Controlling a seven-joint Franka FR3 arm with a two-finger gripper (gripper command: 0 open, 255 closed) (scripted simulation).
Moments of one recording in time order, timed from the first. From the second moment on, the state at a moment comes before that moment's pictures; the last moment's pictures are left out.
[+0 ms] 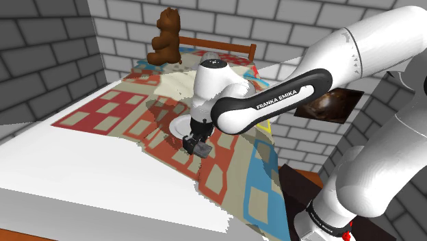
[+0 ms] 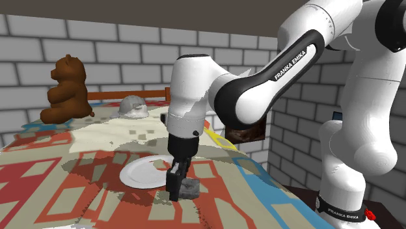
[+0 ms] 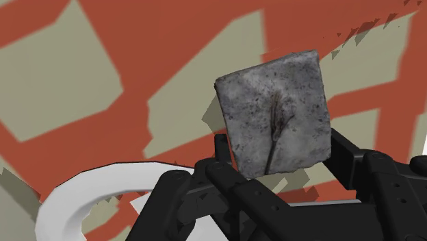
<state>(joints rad) 0.13 -0.13 0.40 -2.33 -0.06 2.33 0.42</state>
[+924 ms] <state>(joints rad) 0.14 -0.20 0.39 -2.23 -0.02 2.16 0.38</state>
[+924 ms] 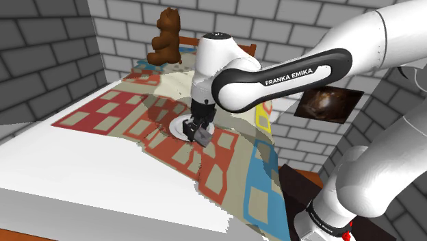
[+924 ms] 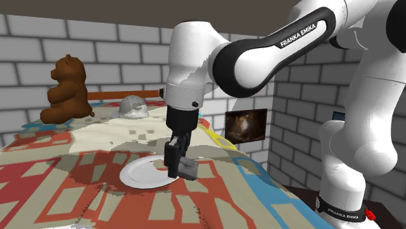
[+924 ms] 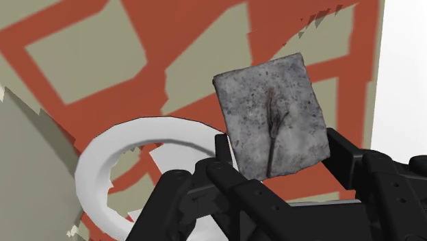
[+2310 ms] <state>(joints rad) 0.04 0.14 0.29 -1.85 -0.12 2.12 0.23</state>
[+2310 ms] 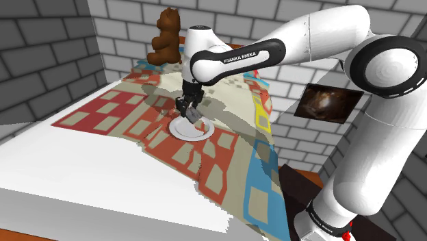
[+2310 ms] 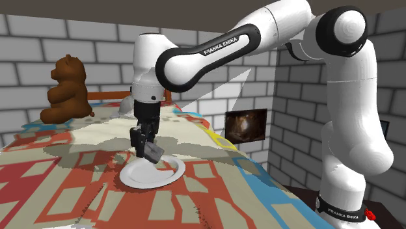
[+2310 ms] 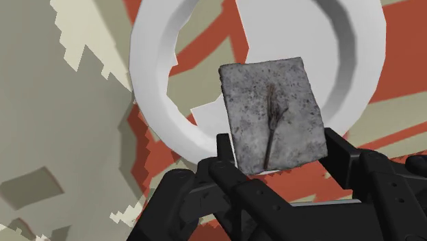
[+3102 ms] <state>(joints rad) 0.04 0.17 0.28 -1.91 -0.15 2.23 0.25</state>
